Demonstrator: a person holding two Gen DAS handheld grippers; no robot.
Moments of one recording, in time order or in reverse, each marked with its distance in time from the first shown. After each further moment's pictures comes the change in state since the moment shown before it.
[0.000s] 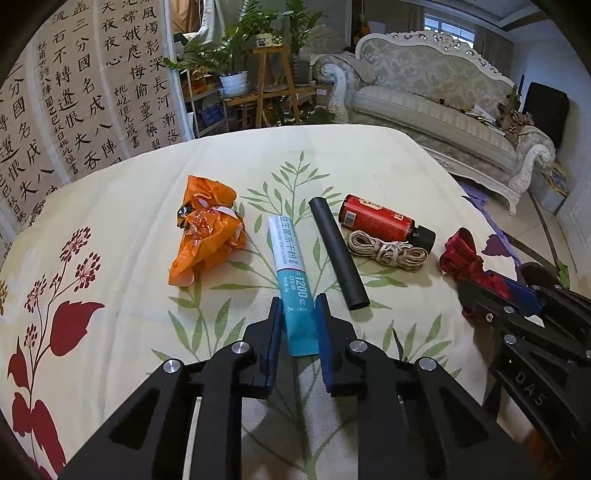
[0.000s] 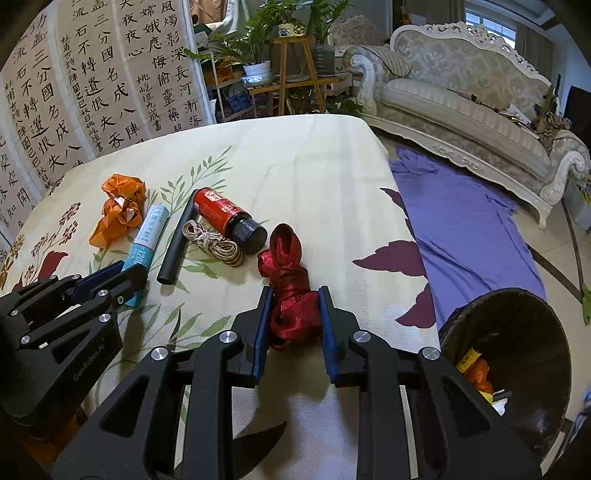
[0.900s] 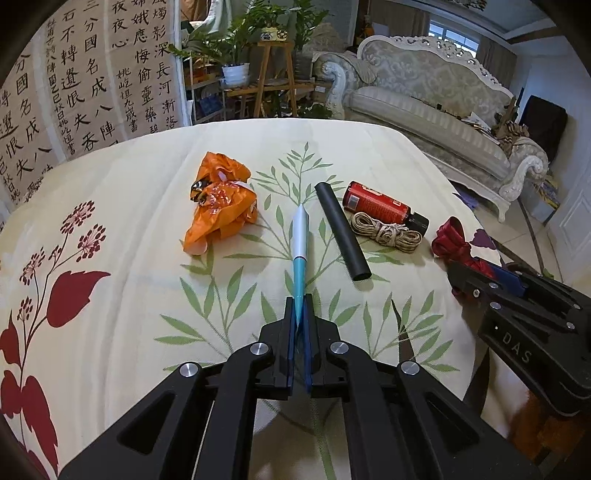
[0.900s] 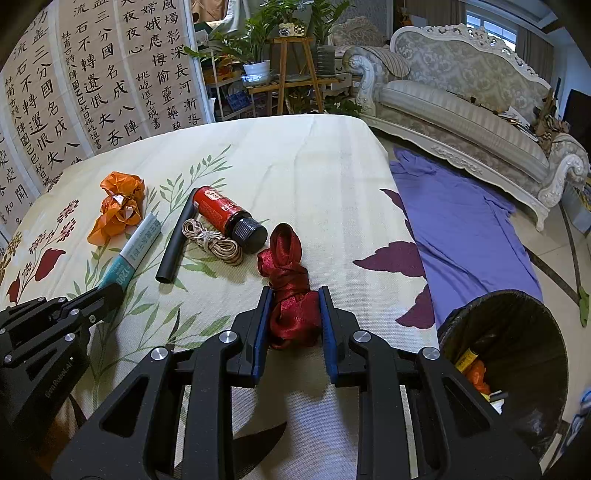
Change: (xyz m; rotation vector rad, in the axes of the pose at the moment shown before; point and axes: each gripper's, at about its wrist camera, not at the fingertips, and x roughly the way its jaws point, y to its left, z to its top) left arm -0.011 0.017 -0.011 -0.053 0.019 -0.056; right arm 0.001 0.001 0.000 -0.005 0.001 -0.005
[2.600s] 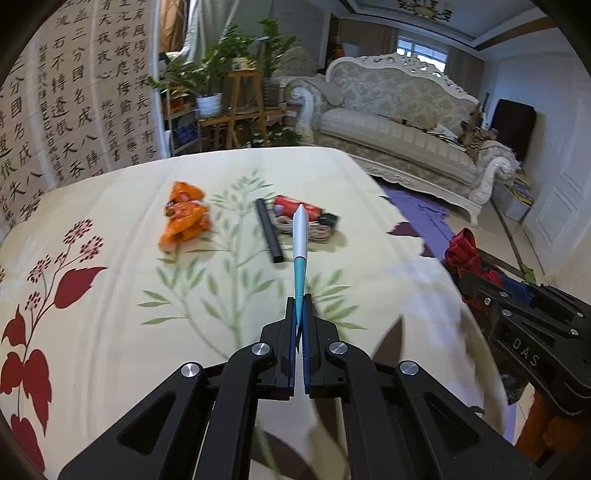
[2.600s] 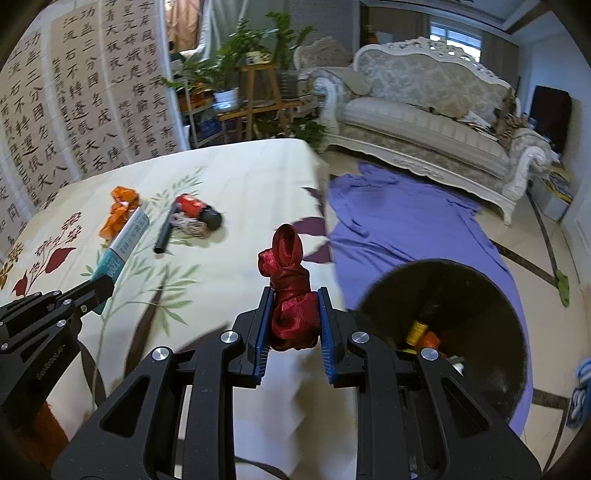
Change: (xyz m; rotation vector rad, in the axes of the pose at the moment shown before) left arm -0.055 -0.045 -0.030 0.077 -0.110 -0.089; right arm -0.089 -0.039 -0.050 0.069 -0.100 -0.108
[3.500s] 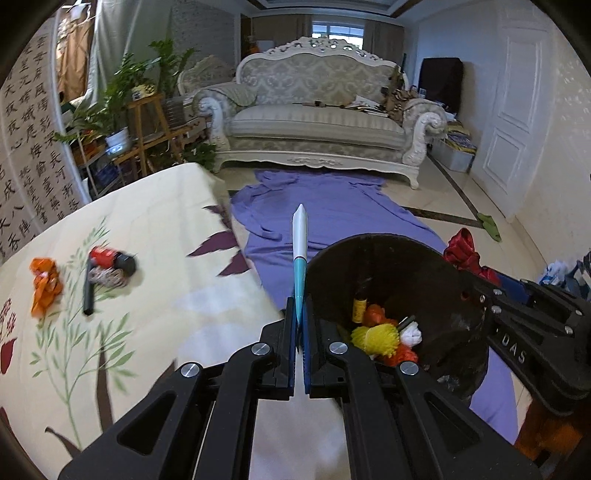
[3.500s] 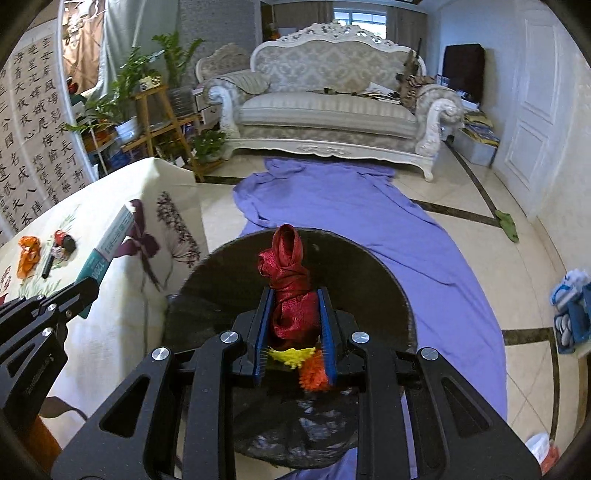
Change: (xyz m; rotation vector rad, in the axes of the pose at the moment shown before) left arm 0.035 -0.167 0.006 0.256 0.005 -0.150; right arm -0.017 -0.156 -0.042 0.245 -0.013 -0.235
